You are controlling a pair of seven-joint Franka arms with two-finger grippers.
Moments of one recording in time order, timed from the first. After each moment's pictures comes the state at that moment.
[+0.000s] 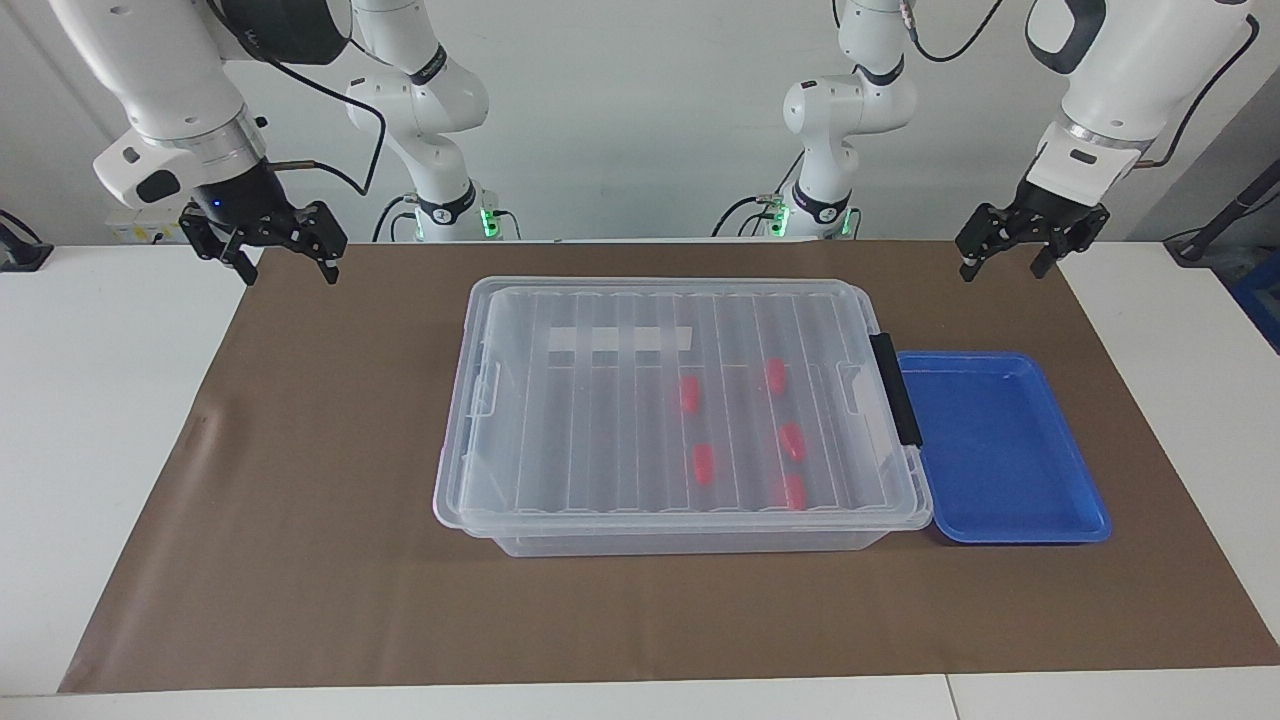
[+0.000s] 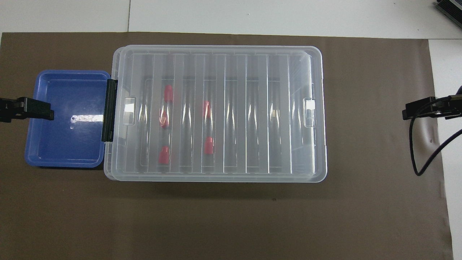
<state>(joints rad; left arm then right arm) 0.04 -0.05 -0.07 -1.64 -0.02 1.64 -0.02 0.09 0.00 -0.12 -1.56 -0.01 1.58 -0.02</state>
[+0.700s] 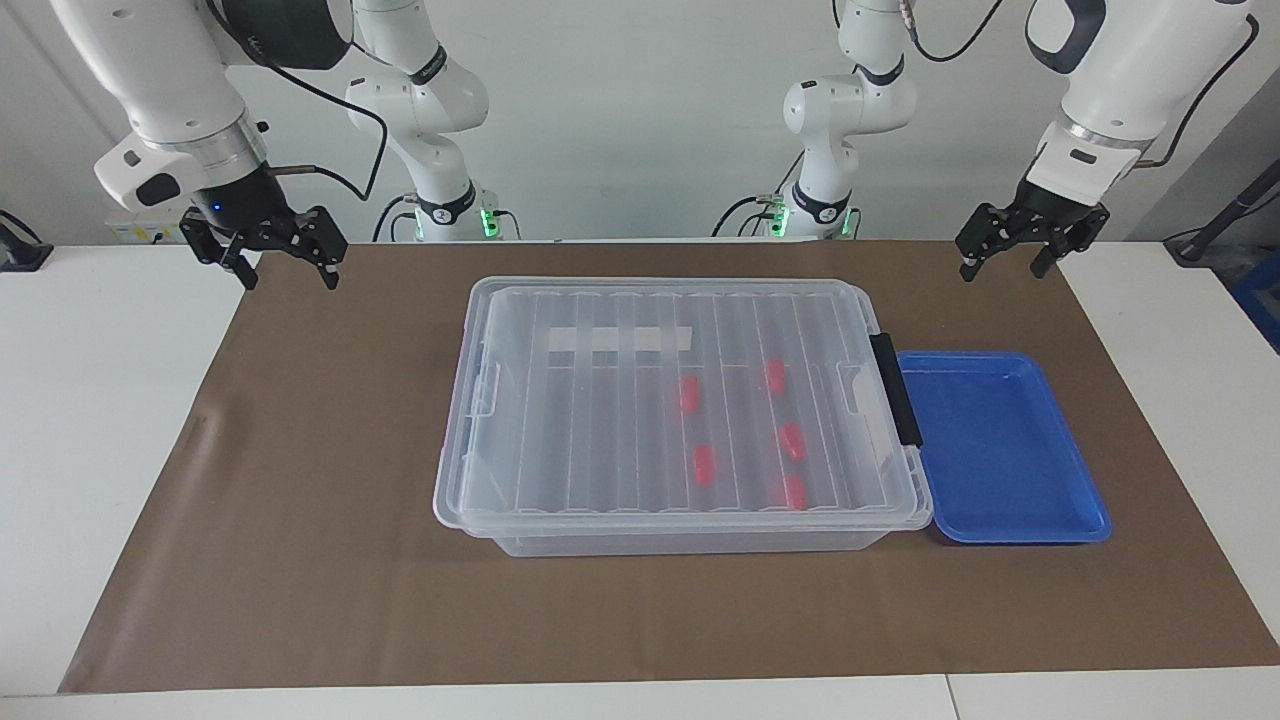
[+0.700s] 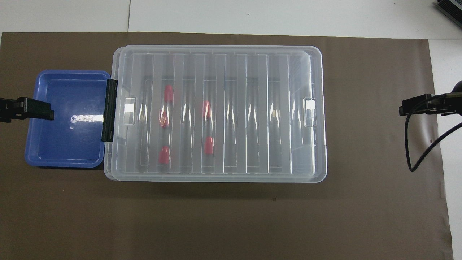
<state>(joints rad) 0.04 -0.05 -0.07 -1.64 -0.02 1.64 -0.02 0.10 0.00 -0.12 -1.60 -0.01 1.64 -0.01</state>
